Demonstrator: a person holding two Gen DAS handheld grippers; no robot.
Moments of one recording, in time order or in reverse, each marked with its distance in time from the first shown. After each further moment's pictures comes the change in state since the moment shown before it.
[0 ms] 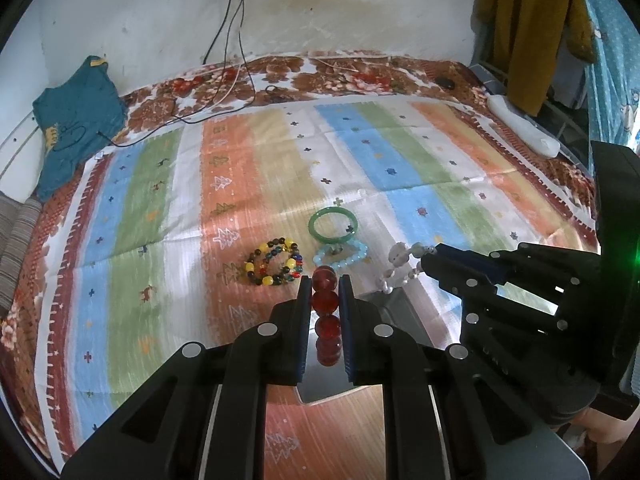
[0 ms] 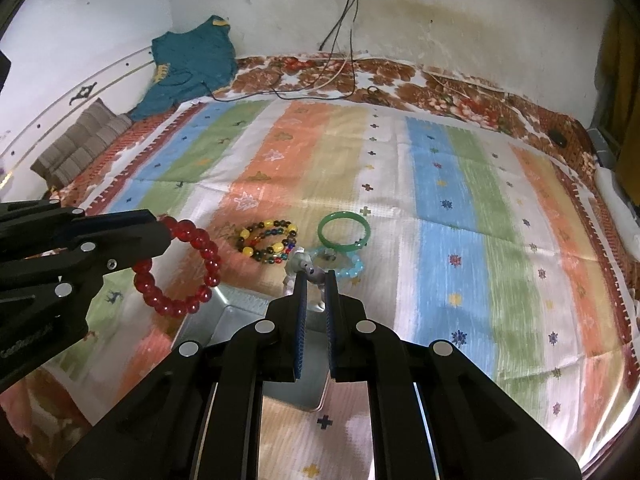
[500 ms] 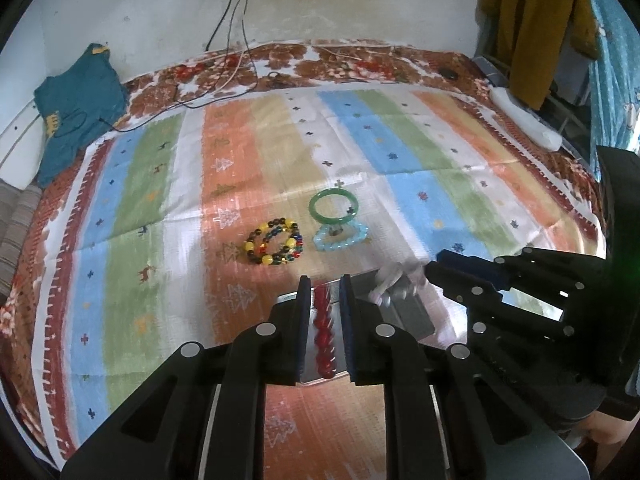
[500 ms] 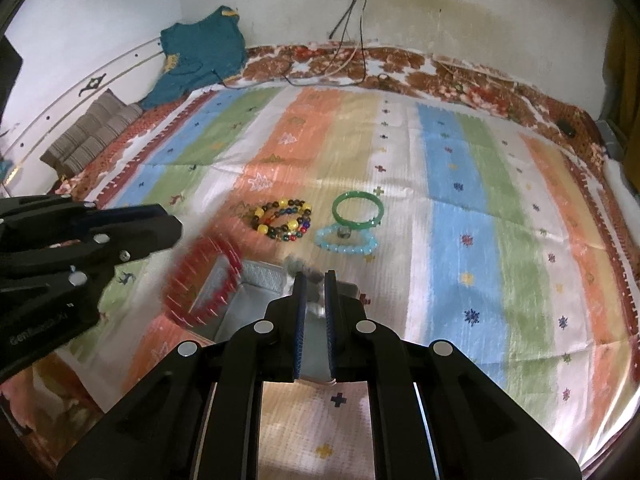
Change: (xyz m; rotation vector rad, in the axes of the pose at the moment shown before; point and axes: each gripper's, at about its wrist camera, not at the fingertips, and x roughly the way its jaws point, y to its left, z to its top) left arm 0.002 0.003 -0.013 -0.022 0.044 0.004; right arm -0.001 0.004 -0.014 0.003 0.052 0.037
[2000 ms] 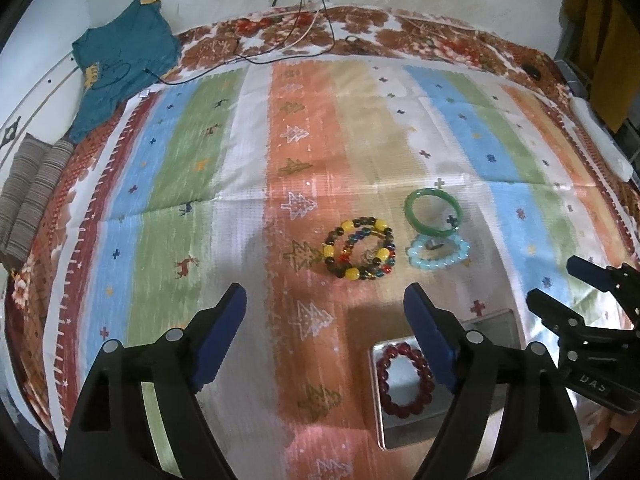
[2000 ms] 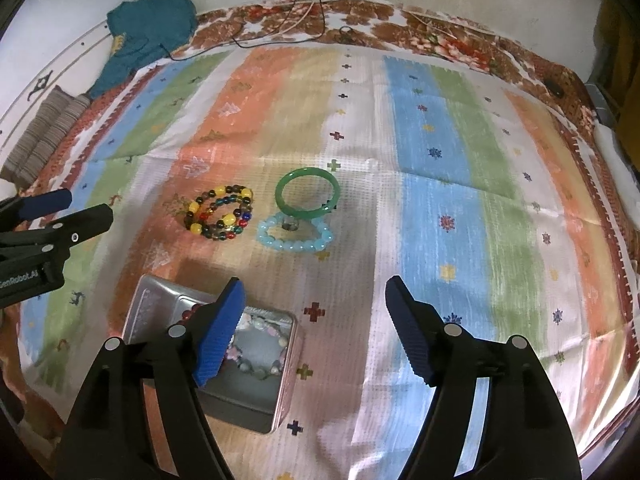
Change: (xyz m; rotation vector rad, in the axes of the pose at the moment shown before) left arm 0.075 0.069 0.034 -0.140 0.127 0.173; right arm 0.063 -0.040 0.031 0.076 0.159 -0.087
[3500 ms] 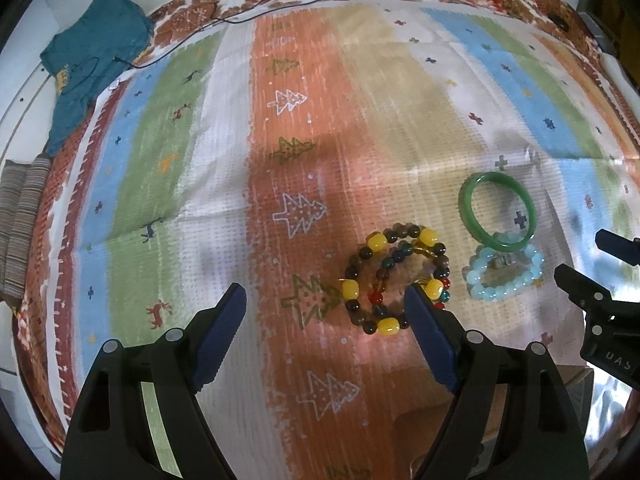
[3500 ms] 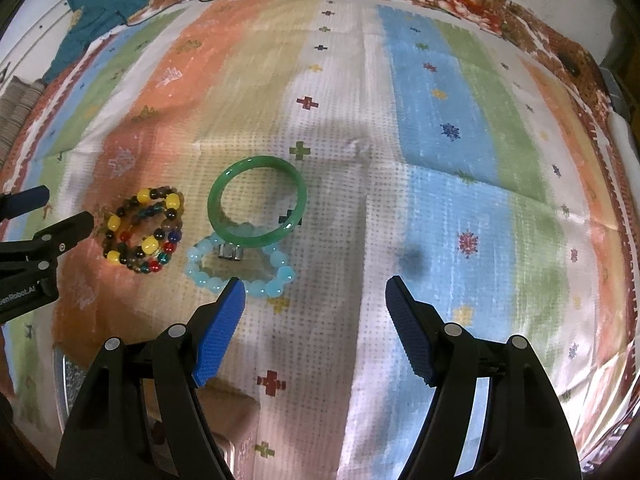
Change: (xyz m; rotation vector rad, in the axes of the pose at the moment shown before) left arm 0.101 -0.008 0.039 0.084 0.158 0.080; right arm 0.101 -0.016 0.043 0.011 0.169 -0.059
